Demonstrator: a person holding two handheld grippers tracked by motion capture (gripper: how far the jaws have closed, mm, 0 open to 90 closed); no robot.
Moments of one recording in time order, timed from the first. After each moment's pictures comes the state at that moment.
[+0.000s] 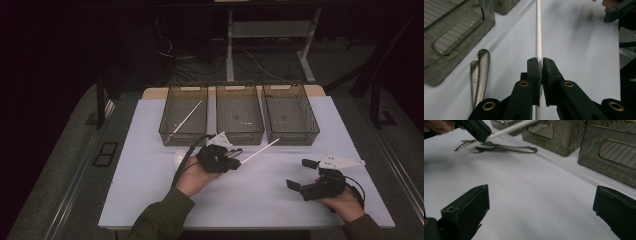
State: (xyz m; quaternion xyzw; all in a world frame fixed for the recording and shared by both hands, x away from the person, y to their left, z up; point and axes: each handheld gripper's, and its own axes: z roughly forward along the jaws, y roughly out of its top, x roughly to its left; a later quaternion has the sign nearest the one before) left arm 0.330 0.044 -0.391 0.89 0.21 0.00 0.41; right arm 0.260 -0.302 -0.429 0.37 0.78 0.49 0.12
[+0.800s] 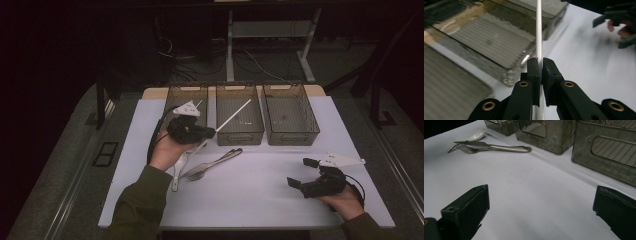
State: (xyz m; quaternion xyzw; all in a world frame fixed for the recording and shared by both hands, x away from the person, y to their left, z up) left arm 0.378 0.113 -0.334 0.86 0.25 0.07 0.45; right arm 0.265 -0.305 -0.433 0.38 0.78 0.49 0.12
